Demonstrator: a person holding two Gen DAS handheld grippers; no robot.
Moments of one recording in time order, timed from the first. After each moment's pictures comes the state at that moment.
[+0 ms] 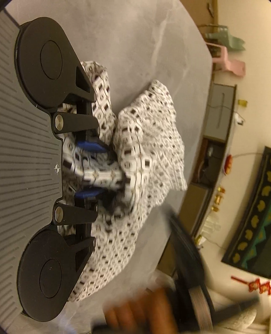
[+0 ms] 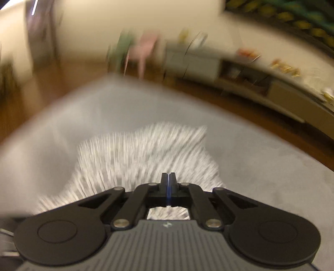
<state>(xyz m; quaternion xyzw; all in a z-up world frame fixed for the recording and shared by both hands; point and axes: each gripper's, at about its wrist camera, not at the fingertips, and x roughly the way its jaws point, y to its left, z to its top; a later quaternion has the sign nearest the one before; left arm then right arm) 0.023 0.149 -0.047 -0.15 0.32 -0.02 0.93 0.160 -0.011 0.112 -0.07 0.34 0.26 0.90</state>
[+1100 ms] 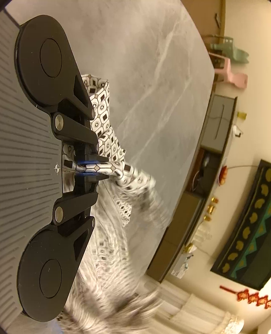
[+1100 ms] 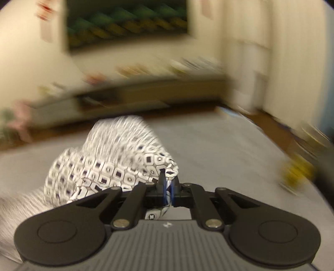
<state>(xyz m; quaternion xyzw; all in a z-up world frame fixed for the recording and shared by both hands) 0.009 0.150 -0.035 -0.18 0.30 -0.01 0.94 0.027 -0.294 0.077 0.07 0.34 -0.10 0.93</state>
